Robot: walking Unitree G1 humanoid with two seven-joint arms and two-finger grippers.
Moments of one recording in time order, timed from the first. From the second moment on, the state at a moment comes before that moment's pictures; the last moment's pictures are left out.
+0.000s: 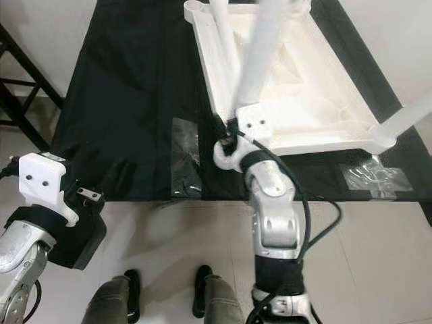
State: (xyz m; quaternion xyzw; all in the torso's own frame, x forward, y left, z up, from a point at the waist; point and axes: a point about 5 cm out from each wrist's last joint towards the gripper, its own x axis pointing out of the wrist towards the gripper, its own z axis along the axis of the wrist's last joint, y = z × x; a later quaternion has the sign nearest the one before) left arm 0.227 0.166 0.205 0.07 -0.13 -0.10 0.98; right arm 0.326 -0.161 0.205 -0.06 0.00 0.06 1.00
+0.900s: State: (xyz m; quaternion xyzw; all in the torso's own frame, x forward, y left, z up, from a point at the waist) left arm 0.227 0.162 0.203 0.06 -0.13 -0.10 0.98; right arm 0.372 -0.152 0.286 -0.16 -0.10 0.49 0.85
